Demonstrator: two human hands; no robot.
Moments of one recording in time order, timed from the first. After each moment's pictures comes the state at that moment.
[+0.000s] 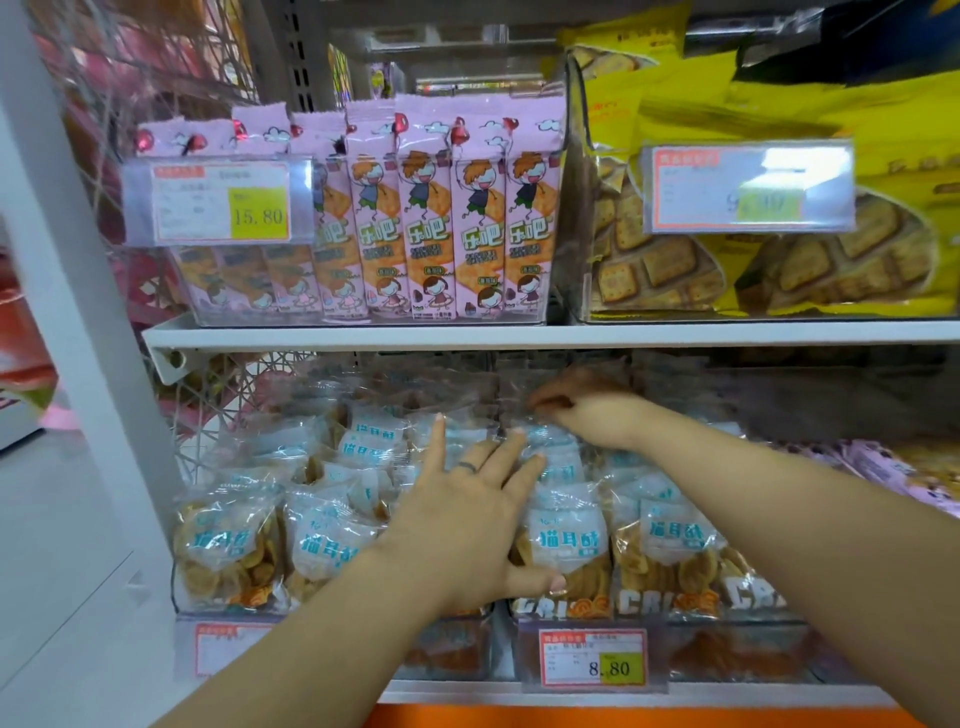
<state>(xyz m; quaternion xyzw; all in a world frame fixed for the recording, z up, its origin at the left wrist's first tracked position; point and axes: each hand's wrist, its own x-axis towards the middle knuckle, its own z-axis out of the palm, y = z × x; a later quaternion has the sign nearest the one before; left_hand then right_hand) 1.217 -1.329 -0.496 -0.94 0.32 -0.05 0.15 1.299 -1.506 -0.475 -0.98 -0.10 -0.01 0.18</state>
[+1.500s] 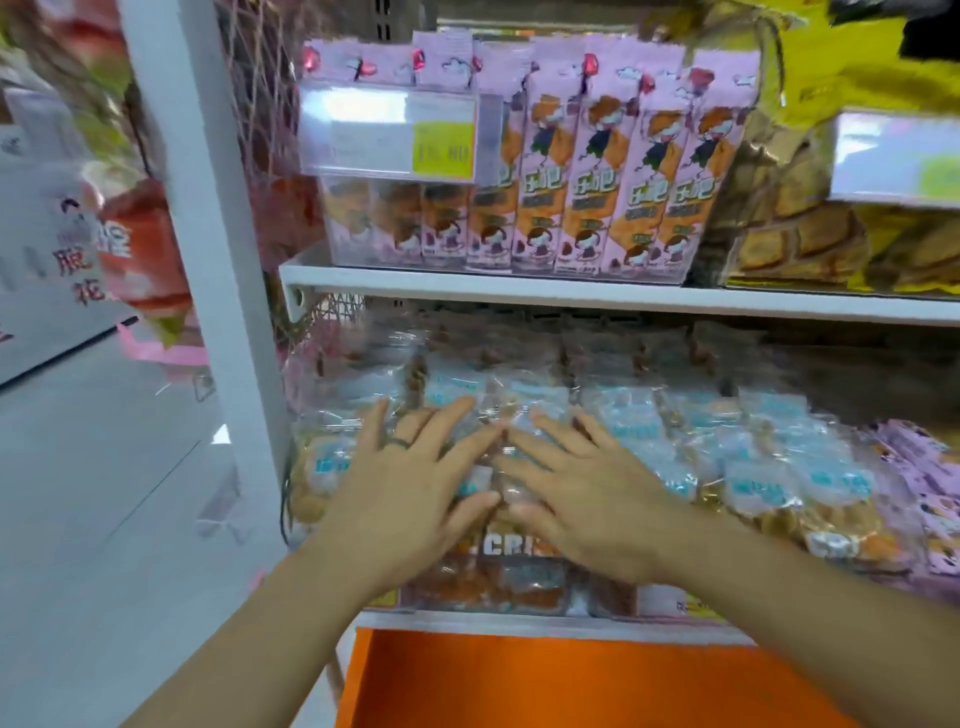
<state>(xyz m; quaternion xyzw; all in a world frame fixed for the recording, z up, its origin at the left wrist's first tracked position) 1.224 -1.202 -0.530 -0.94 0.29 -0.18 0.02 1.195 -1.399 -0.507 -0.97 -0.25 -0.04 -0.04</state>
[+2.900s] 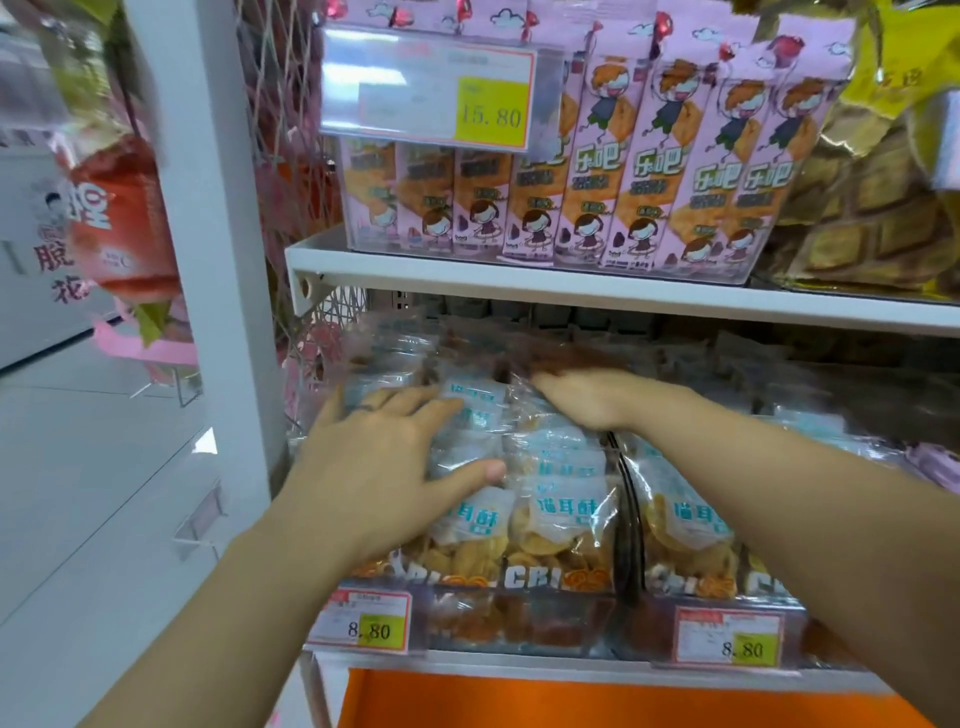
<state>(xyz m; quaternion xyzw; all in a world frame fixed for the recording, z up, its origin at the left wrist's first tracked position) 1.243 -1.188 -0.496 -0.97 0.20 -0.12 -0.03 1.304 -1.393 -0.471 -0.99 -0.03 0.08 0.12</state>
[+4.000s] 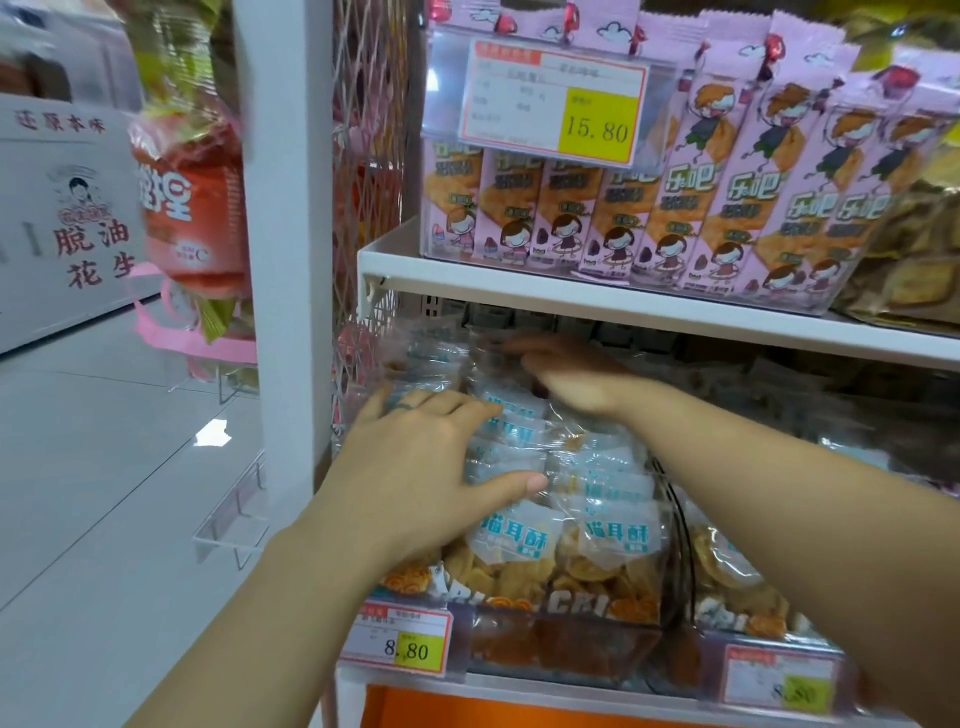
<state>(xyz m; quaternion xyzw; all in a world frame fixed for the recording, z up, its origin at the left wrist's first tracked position) 1.255 -1.175 -0.501 -0.96 0.23 -0.13 -0.09 1.348 -1.361 -0.476 -0.97 -0.15 -0.02 0.20</state>
